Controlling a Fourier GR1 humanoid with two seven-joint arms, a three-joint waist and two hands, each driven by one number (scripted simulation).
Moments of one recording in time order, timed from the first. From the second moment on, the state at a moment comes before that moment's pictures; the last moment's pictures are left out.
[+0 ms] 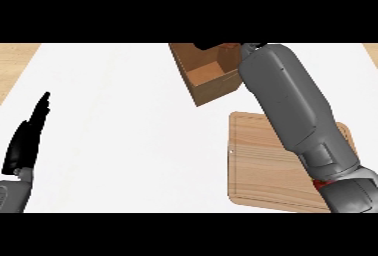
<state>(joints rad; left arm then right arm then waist) -0.15 0.47 -0.01 -1.28 -0.09 0.22 0.05 -1.19 -0.13 0.08 -0.74 0.69 -0.26 0.43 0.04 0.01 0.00</state>
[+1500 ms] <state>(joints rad) -0.20 0.45 0.00 -1.28 -0.11 0.19 0.05 -1.31 -0.11 -0.25 -0.31 0.52 -0.63 0.04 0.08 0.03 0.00</state>
